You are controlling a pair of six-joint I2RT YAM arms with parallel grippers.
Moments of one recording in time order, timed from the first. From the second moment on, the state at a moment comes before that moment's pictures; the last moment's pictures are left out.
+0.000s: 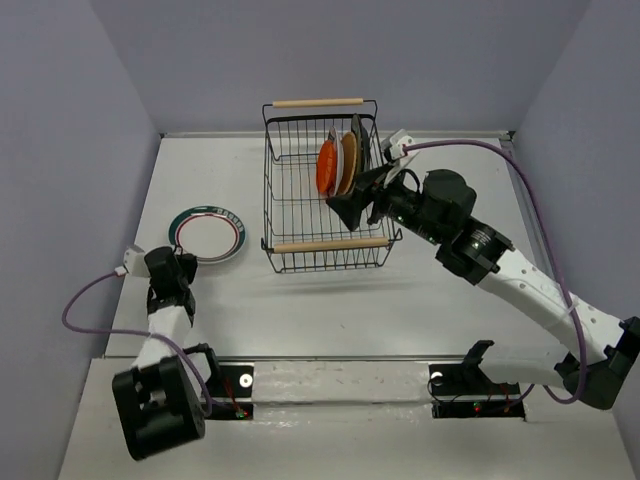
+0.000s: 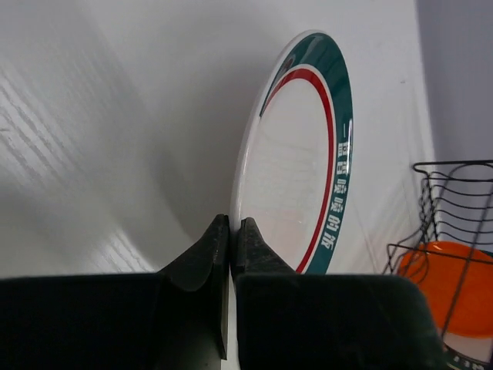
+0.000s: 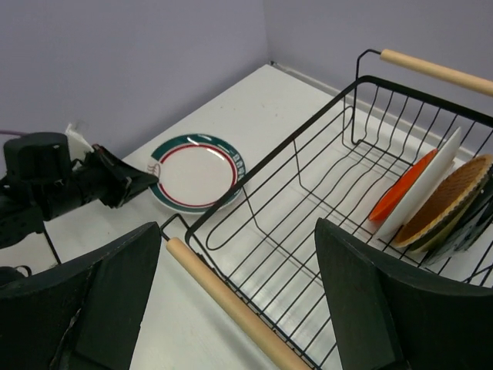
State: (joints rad) left arm 0.30 1.06 0.26 0.25 -0.10 -1.03; right arm 0.81 1.14 1.23 -0.07 -0.04 0.14
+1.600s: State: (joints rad) left arm 0.06 0.49 0.57 0.12 0.74 -0.56; right arm 0.79 1.53 1.51 -0.17 -0.68 0.02
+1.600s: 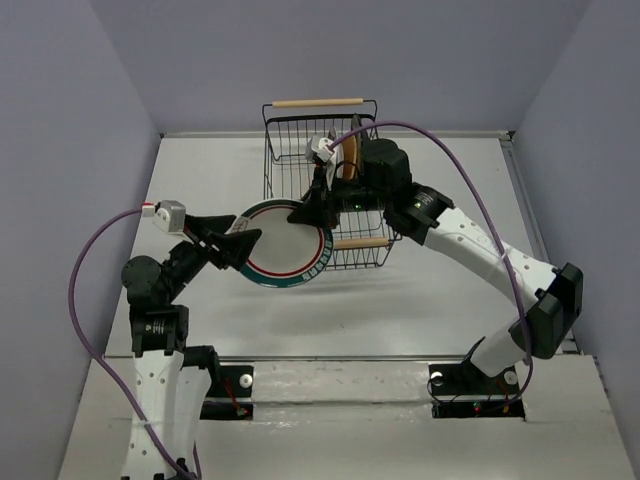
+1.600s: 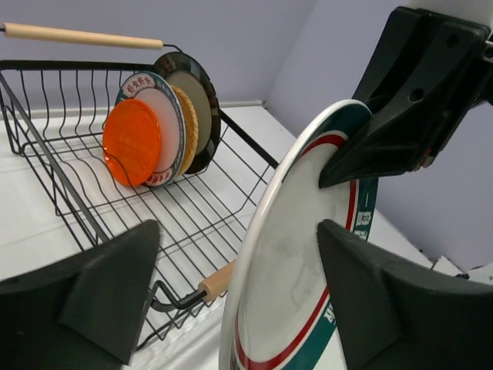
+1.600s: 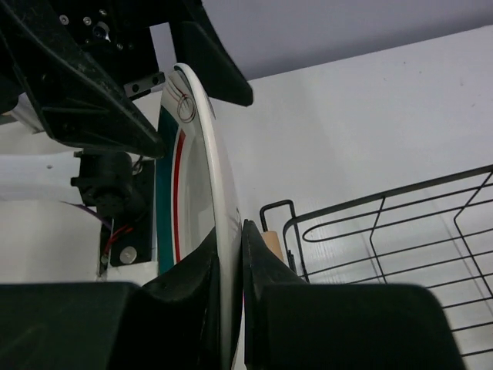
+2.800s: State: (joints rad) left arm -0.20 0.43 0.68 -0.27 -0.02 -0.38; right arm 0.77 2.39 2.42 -0.26 0.92 -0.11
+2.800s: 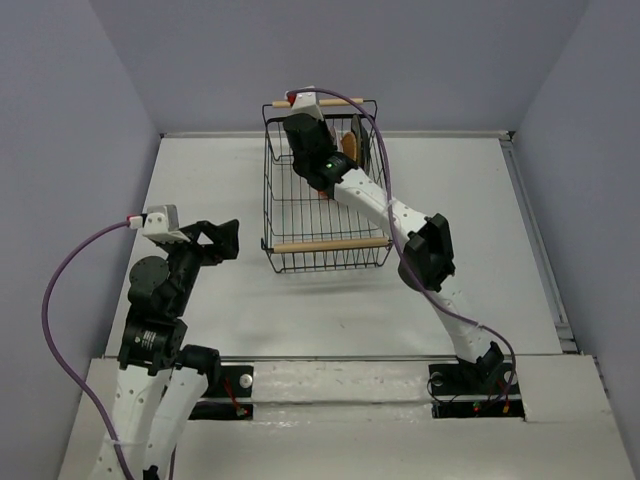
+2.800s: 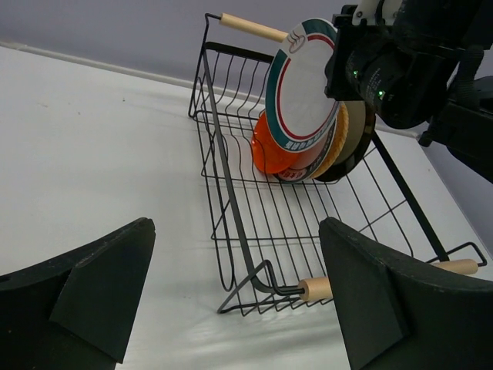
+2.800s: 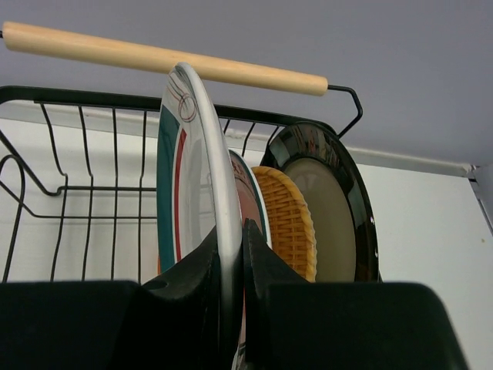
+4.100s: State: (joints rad) left arm -0.27 0.42 0.68 -0.28 -0.02 -0.38; right arm 0.79 2.48 2.39 -0.28 0.92 0.07
